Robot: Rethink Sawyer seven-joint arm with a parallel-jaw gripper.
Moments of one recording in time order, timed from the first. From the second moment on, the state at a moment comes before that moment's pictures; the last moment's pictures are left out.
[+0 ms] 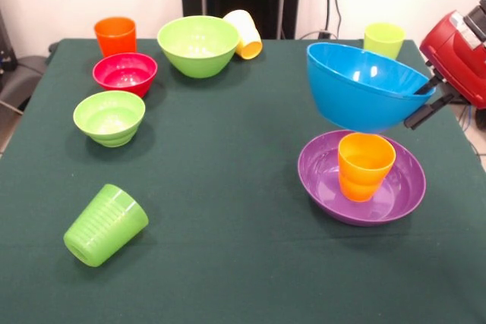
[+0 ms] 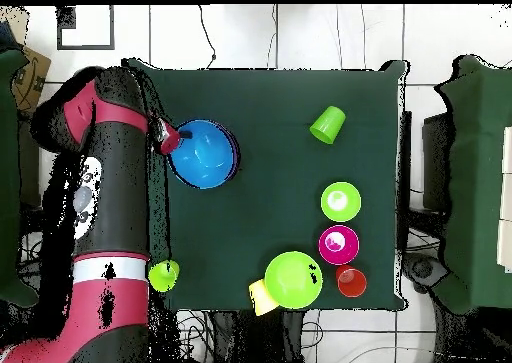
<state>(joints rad) 0.34 -0.24 -0.30 0.76 -0.33 1.24 -0.39</state>
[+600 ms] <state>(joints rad) 0.34 -0.22 -0.31 0.76 -0.33 1.23 -0.39</state>
